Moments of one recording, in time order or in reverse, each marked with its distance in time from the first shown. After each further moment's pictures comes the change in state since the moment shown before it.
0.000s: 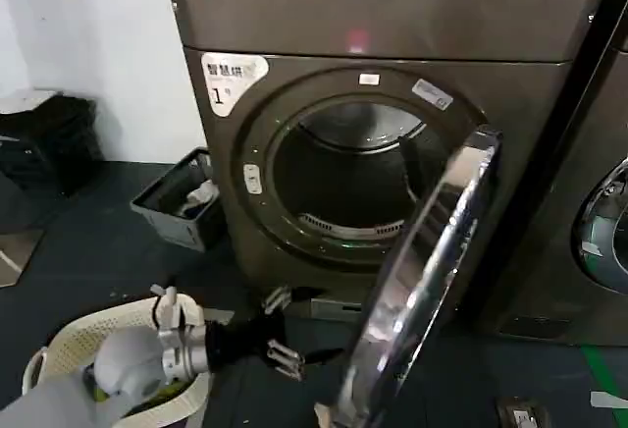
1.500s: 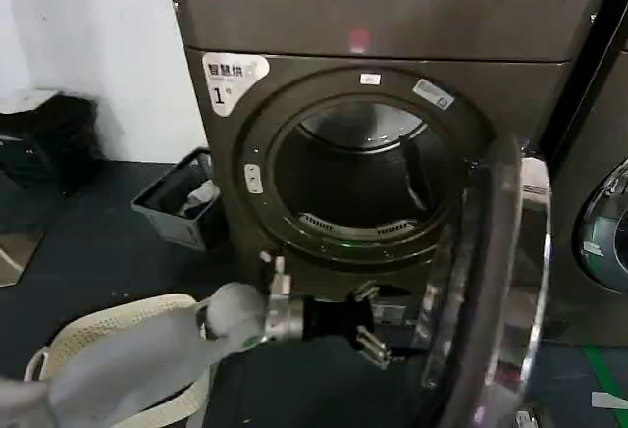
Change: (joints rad) left arm -0.671 -0.303 0.653 0.305 -0.054 -0.006 -0.058; right arm -0.104 -0.056 0.419 -0.085 -0.189 -0.085 0.152
